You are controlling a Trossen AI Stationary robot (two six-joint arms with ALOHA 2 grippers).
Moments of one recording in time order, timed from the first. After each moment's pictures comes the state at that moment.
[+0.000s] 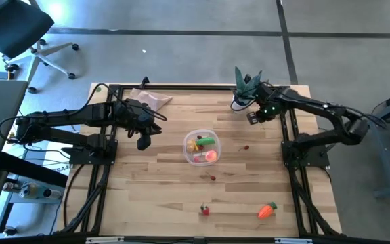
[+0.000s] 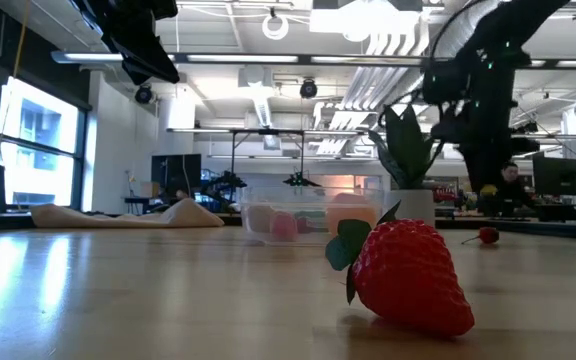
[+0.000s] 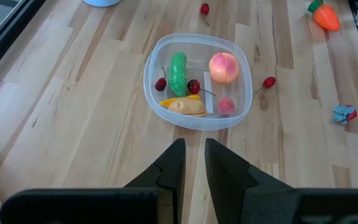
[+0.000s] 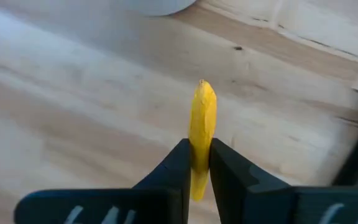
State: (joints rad) left arm 0.30 0.95 0.85 -0.63 0.09 -0.08; right arm -0.74 1.28 0.79 -0.90 -0.03 0.47
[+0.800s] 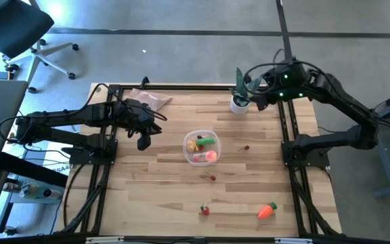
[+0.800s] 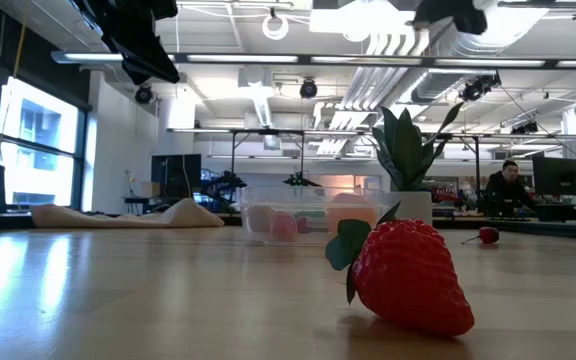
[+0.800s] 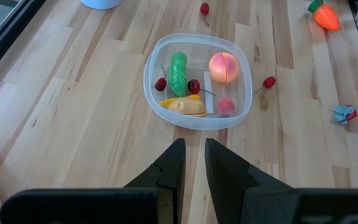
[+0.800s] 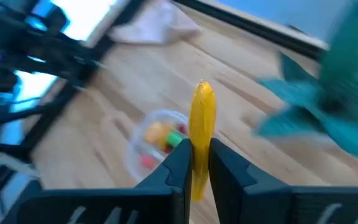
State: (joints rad) left arm 0.30 0.95 0.85 -0.63 0.09 -0.08; right arm -0.49 1.10 1.44 -1.08 -0.15 0.52
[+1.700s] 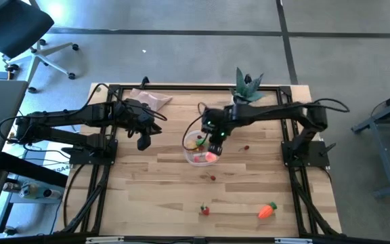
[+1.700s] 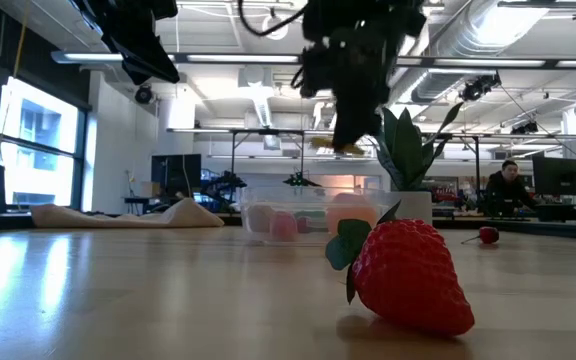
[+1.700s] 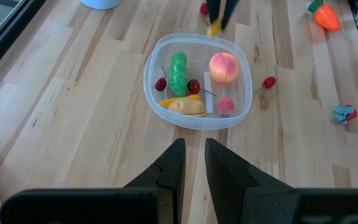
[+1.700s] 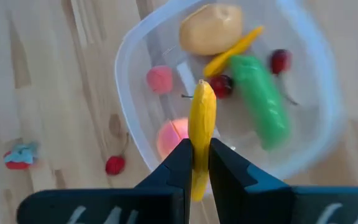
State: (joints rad) left arm 0.30 0.95 0.85 -0.63 0.09 -0.08; right arm -0.12 1.76 1.38 -0.79 -0.24 0.20
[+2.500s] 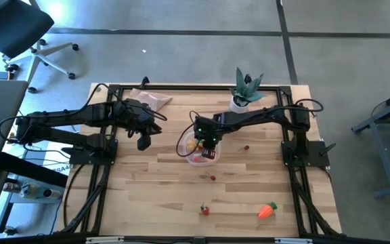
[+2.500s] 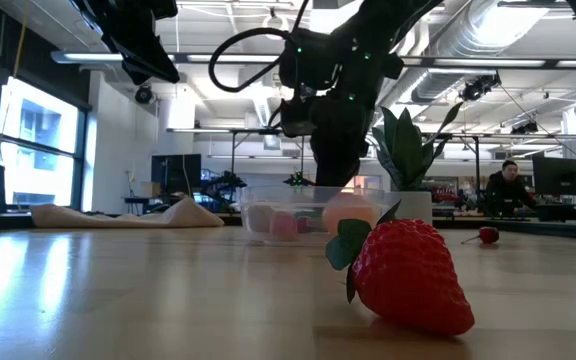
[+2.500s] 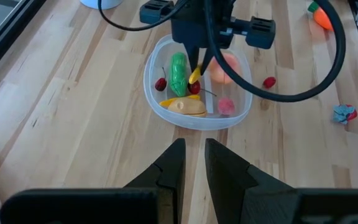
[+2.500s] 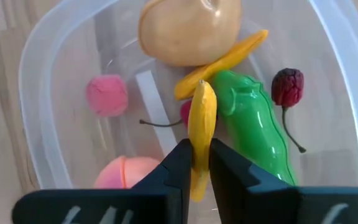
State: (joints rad) left arm 0.30 0.95 0.85 -0.63 0.09 -0.08; right arm -0.11 1.95 1.36 -0.63 -0.17 0.10
